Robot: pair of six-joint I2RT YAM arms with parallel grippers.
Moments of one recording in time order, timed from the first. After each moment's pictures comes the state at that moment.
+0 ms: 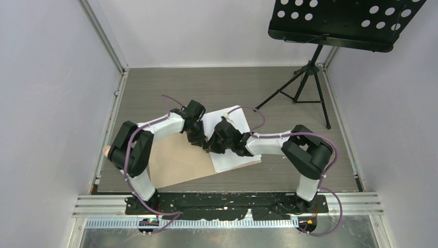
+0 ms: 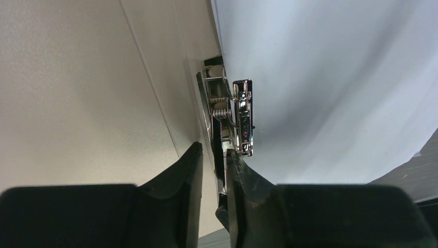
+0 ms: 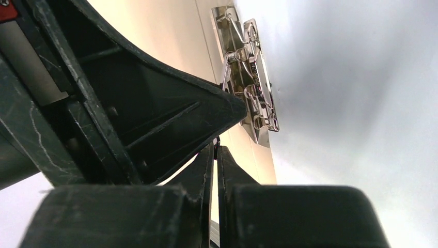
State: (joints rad) left arm -0.53 1.74 1.06 -0.57 0.13 -0.70; right arm 0.92 1.79 0.93 0.15 -0.02 1.18
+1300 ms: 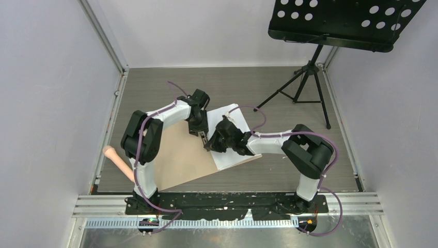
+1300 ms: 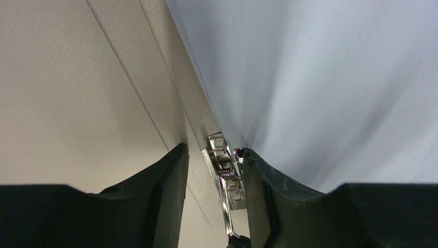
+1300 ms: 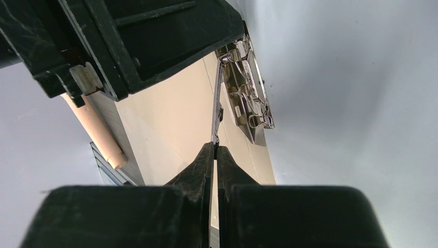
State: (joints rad) left arm -0.50 1.93 1.33 -0.70 -0.01 -0.60; right arm 0.90 1.79 0.92 0.16 -0.02 1.16
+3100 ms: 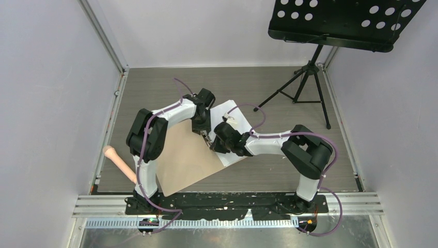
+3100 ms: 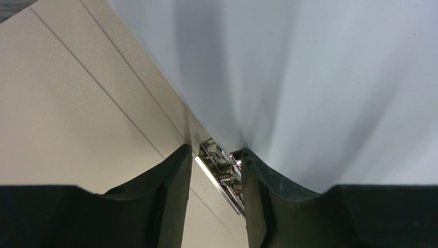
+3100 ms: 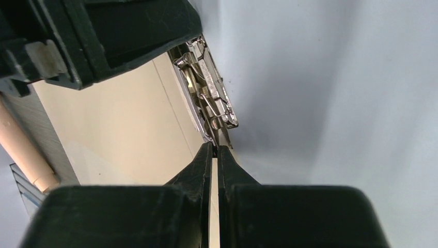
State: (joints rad) left arm -0.54 1.99 1.41 -0.74 -0.07 -0.58; right arm 0.92 1.80 0.94 0.03 0.14 1.01
